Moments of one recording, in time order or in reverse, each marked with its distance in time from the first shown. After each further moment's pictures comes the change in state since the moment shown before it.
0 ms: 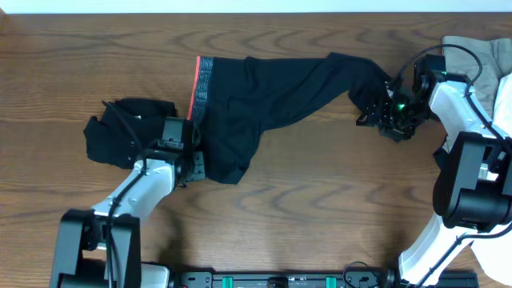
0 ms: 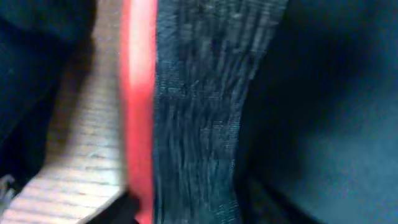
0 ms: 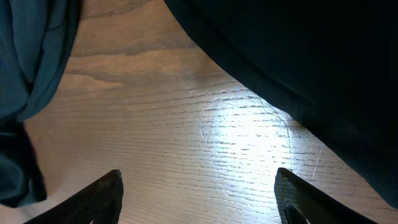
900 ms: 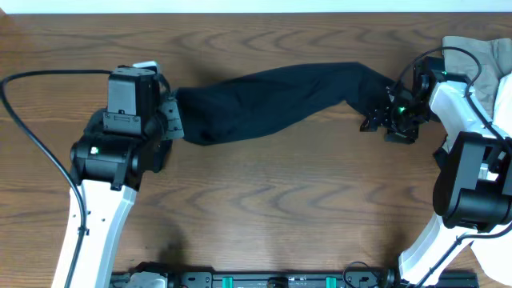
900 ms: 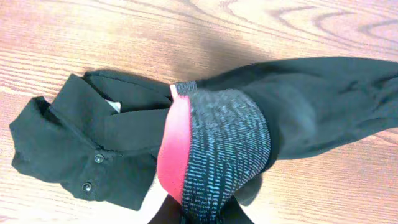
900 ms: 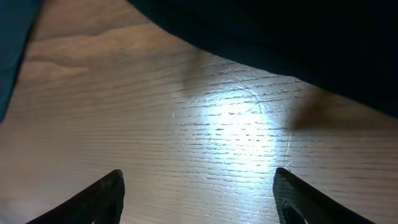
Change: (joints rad) left arm 0.002 -0.338 0.576 -0.488 -0.062 0.001; right arm 0.000 0.000 0.000 -0.052 0.076 0.000
